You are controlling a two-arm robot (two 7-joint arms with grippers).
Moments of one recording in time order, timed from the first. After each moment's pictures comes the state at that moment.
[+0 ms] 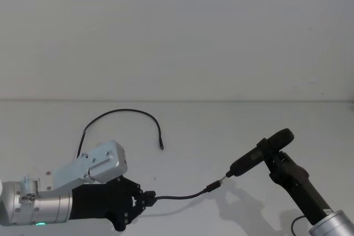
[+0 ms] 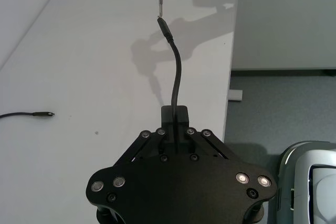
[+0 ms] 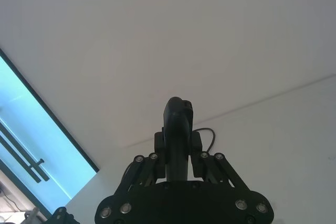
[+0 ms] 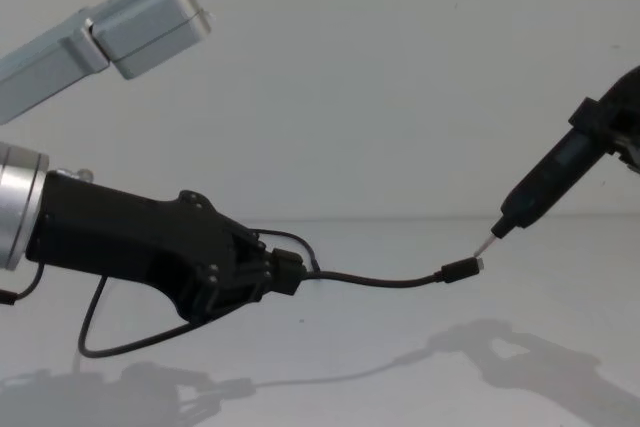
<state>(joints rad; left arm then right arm) -0.49 0.68 0.63 -1.65 -0.32 0.15 -0.78 -0.02 0.28 -0.16 -1.72 0.89 0.04 0.32</state>
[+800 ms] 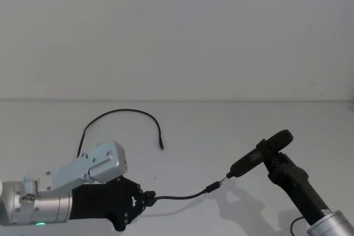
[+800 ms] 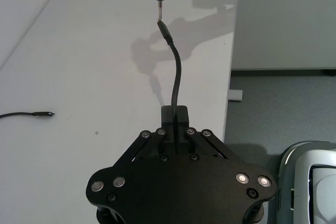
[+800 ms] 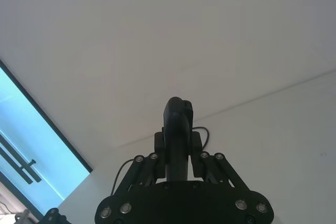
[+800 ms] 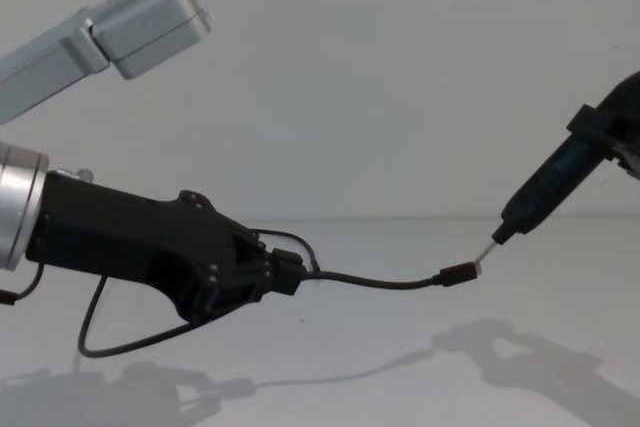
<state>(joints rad) -0.49 0.68 0.63 -1.65 -0.32 0.15 -0.78 -0.01 0.29 -0.18 -1.72 0.88 0.03 0.28</state>
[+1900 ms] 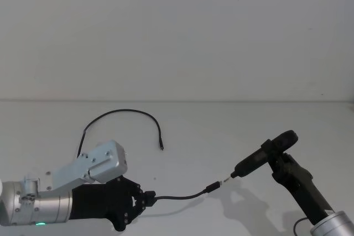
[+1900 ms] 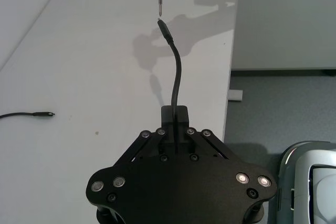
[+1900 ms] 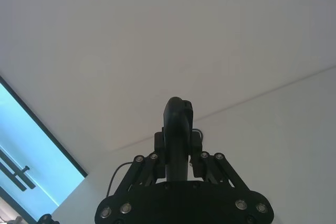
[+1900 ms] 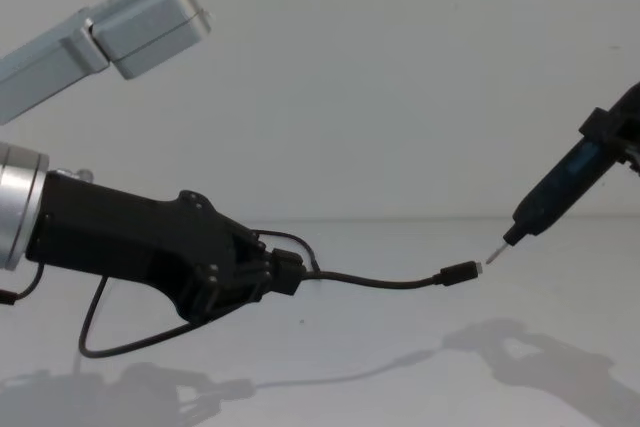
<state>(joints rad) -0.49 0.68 0.63 -1.65 -0.32 0.15 -0.78 -0.02 0.31 -0.19 -1.72 0.91 0.01 0.24</state>
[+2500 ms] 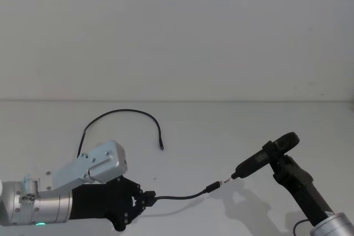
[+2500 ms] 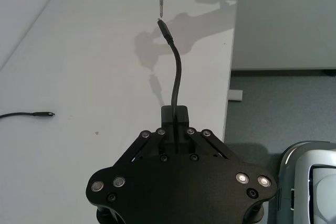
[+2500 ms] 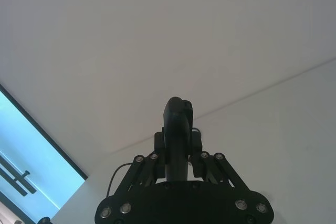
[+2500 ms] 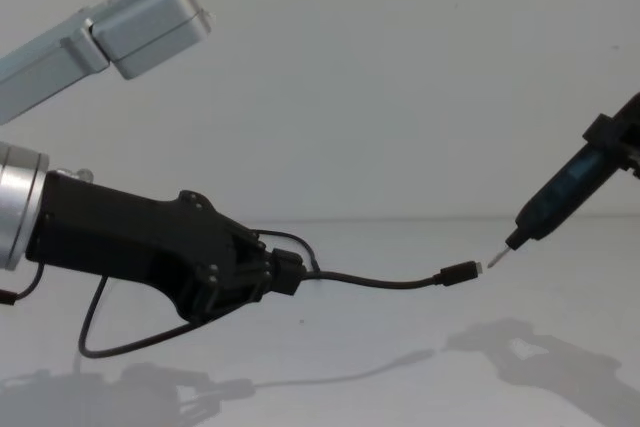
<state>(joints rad) -0.49 0.68 0.63 -1.65 -0.32 0.15 -0.78 -0.02 0.31 -0.20 -1.72 0.93 0.00 0.23</state>
